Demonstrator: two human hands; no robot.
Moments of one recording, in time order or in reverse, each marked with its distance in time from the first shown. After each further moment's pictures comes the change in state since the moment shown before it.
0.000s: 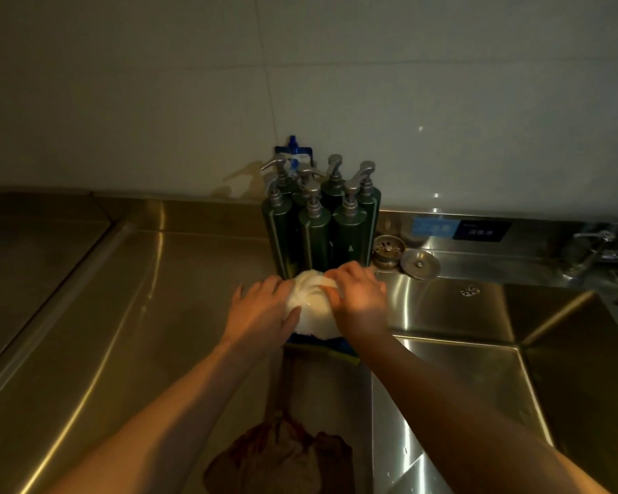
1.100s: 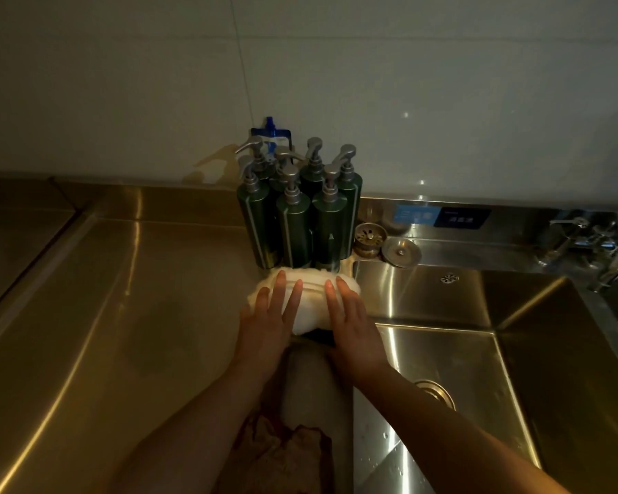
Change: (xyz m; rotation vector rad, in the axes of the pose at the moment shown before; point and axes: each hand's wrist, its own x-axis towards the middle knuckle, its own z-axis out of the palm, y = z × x) left_hand -0.012 0.036 0.050 0.273 0.005 0.058; right_hand -0.060 0.043 0.017 -0.105 -0.108 -0.166
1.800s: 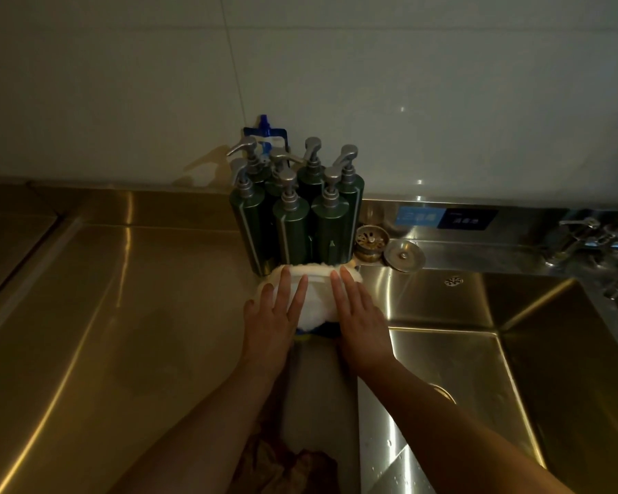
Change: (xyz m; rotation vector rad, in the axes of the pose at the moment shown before) left_hand 0.033 -0.001 0.016 0.015 0.097 -0.017; right_hand 0.028 0.021 0.006 -0.110 -0.079 0.092
